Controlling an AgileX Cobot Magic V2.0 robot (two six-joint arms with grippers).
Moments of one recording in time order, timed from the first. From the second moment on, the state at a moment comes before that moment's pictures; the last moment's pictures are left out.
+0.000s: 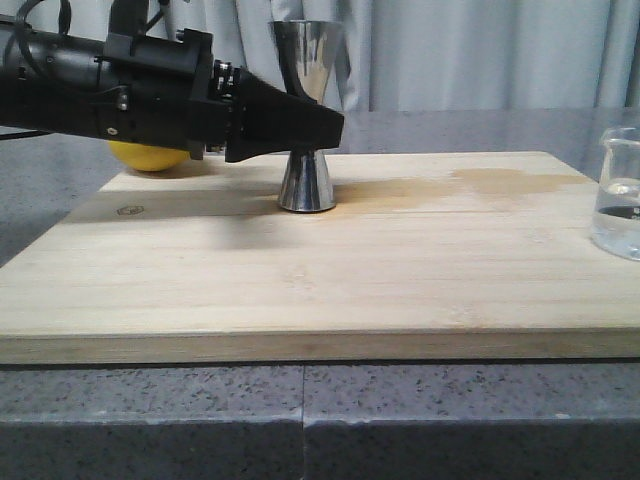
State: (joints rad) left arm -0.36 1.88 -1.05 -1.77 1.16 2.24; right arm -0.05 0.75 -0.79 0.52 0.69 -0.52
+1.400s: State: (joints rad) left arm -0.36 1.89 -1.07 -1.77 1.15 2.27; right arm -0.05 0.74 -0.79 0.58 0.77 -0.61
